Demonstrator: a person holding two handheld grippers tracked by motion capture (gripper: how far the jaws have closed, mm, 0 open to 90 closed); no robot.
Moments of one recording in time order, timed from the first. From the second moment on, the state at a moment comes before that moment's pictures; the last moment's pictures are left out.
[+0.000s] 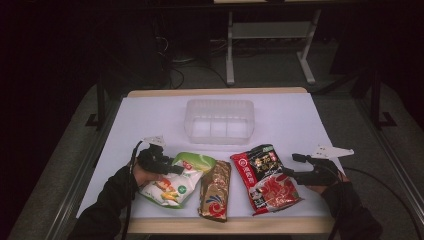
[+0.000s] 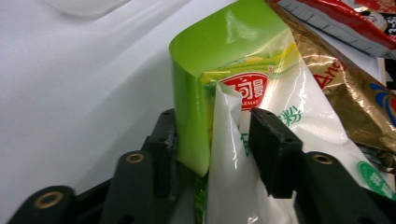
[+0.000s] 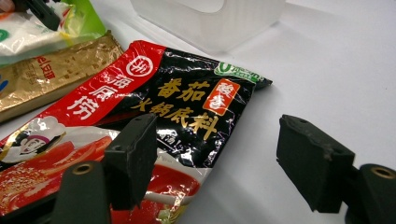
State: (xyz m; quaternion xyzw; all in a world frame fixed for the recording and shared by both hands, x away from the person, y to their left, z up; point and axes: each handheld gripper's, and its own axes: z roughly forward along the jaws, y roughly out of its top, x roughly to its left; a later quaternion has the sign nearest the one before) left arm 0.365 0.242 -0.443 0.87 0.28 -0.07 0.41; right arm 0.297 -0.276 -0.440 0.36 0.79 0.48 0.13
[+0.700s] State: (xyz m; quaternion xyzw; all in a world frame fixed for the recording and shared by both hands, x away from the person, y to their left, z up) left arm 0.344 0.270 -0.424 0.81 0.36 0.05 0.46; right arm 0.299 -0.280 -0.437 0.37 0.79 0.48 0.14
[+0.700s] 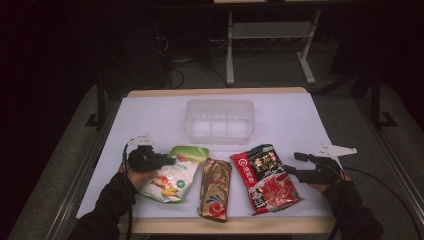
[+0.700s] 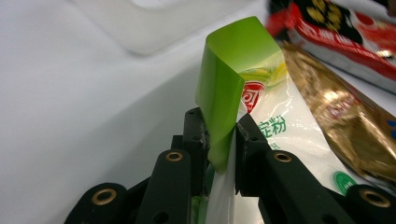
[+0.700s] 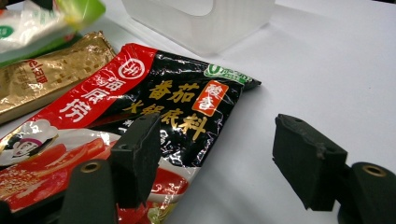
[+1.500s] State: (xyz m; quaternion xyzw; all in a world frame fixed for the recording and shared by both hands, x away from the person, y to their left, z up) left arm 0.361 0.301 -0.439 0.80 0.37 0.07 0.46; right arm 0.303 -0.276 -0.444 0.37 0.80 0.47 0.12
